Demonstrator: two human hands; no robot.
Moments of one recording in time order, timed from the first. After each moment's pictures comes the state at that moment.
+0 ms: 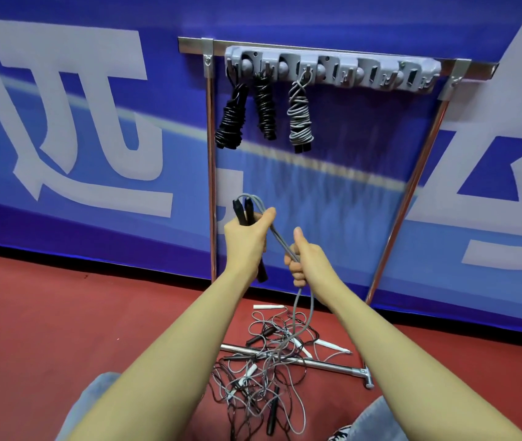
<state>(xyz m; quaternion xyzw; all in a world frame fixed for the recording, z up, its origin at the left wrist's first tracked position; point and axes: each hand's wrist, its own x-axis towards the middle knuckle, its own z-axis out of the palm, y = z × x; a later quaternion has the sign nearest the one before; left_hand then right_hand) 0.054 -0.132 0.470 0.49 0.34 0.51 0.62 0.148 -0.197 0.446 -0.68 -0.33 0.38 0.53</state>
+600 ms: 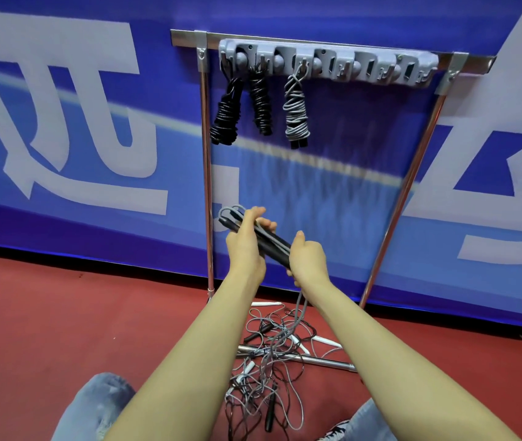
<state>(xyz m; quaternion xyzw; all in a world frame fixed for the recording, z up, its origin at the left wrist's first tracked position) 0.062 -0.138 0.468 0.26 0.29 0.51 0.77 0.143 -0.181 0.438 -0.81 -0.25 0.21 0.48</state>
